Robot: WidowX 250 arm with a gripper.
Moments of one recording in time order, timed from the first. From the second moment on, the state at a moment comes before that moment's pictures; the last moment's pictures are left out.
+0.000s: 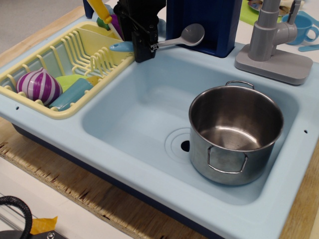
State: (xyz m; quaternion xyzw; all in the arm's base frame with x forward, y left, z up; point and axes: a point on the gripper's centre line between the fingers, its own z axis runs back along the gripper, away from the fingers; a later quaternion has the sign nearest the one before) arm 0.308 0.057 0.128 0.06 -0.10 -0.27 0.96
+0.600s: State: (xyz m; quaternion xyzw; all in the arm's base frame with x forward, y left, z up) arm 0.282 0.048 0.148 0.06 -0.07 -0.30 0.95
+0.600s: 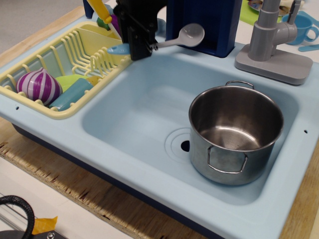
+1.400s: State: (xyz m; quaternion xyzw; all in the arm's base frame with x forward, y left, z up) arm 0.240 0.023 0.176 0.11 0.00 -0.43 0.89
